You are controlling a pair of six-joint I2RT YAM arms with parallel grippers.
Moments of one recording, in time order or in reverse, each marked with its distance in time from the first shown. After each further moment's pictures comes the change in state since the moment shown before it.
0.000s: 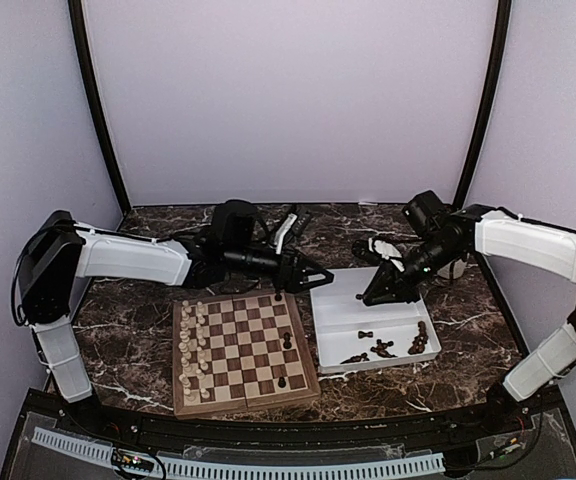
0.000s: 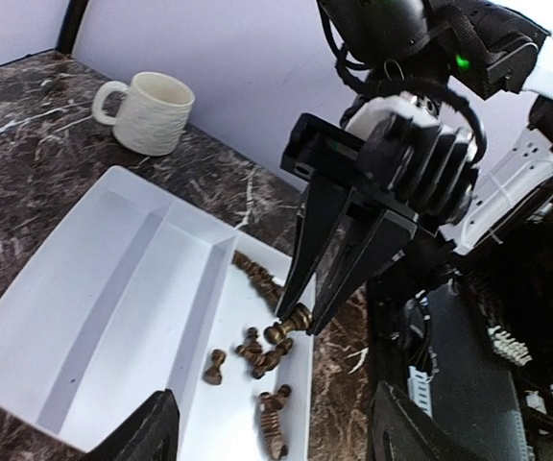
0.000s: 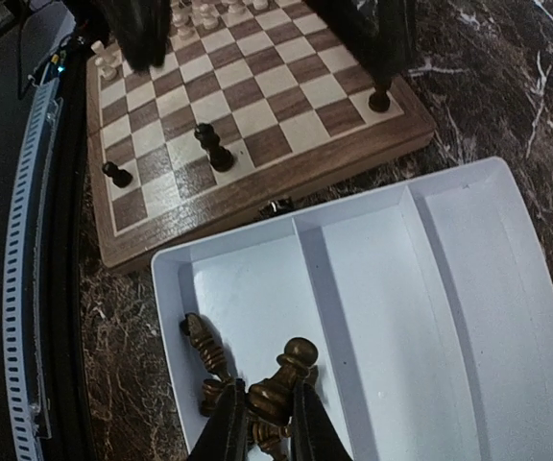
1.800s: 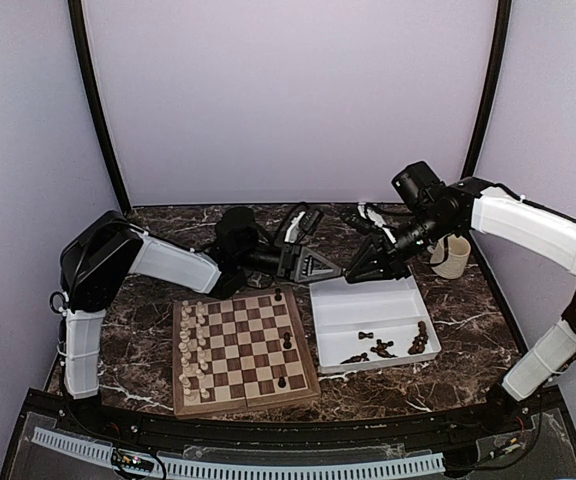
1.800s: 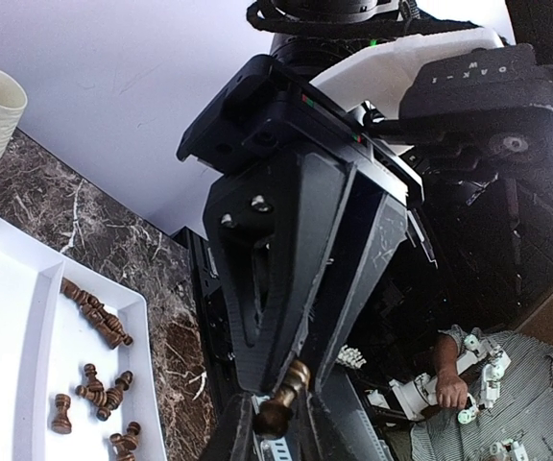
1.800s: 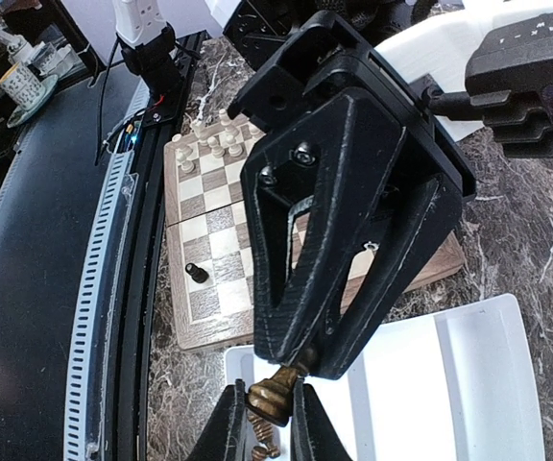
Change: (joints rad) left arm 0.026 0.272 0.082 0.696 0.448 -0.626; right arm 0.050 0.050 0.244 -0.097 -0.189 0.052
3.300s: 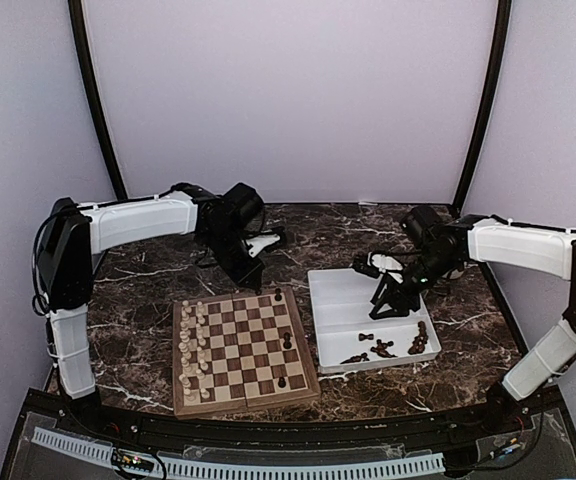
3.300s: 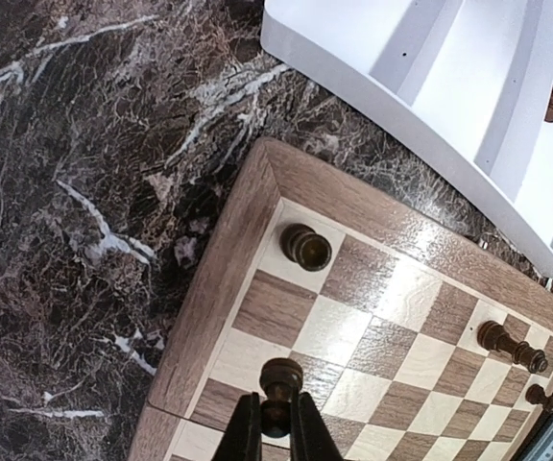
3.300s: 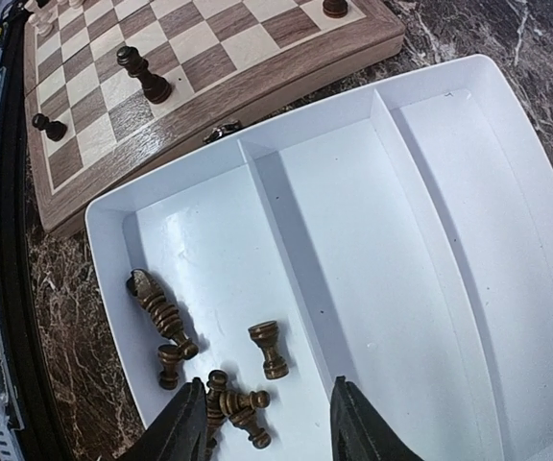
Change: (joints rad) left arm 0.092 -0.132 0.378 -1.896 -0.945 1.127; right arm -0.061 -0.013 -0.296 0.128 0.313 -0.023
